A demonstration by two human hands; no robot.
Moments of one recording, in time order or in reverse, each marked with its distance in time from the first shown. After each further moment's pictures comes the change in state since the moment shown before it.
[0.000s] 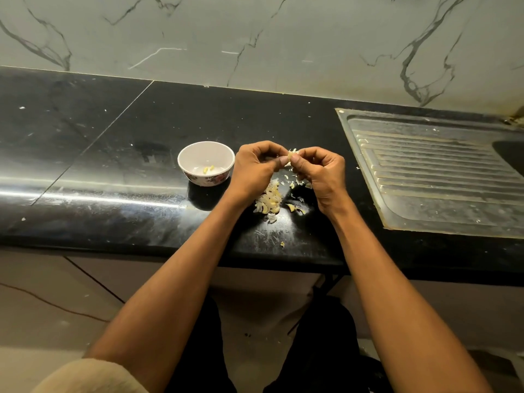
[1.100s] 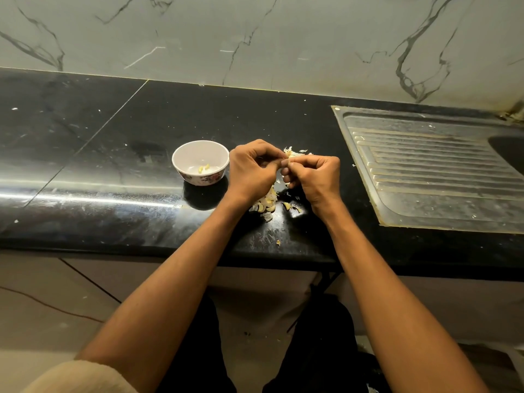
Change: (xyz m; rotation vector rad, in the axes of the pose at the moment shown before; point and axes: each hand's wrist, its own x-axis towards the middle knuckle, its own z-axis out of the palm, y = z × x) left_hand -0.008 0.002 0.006 0.233 0.134 0.198; right_hand -0.009 0.001 0.009 -0.070 0.071 0.048
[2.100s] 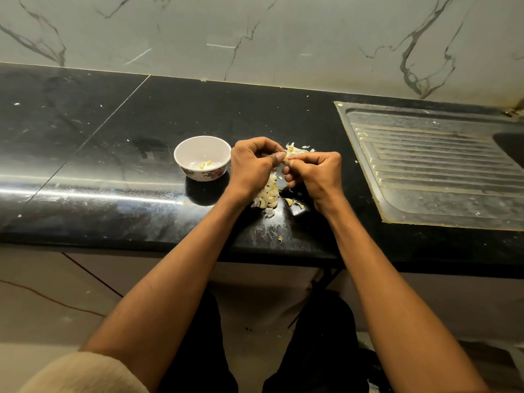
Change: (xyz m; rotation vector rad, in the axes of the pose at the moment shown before) left_hand 0.002 0.005 -0.003 -0.123 -0.030 -0.235; right_hand -0.003 -0.004 -0.001 -0.025 -0.024 0.033
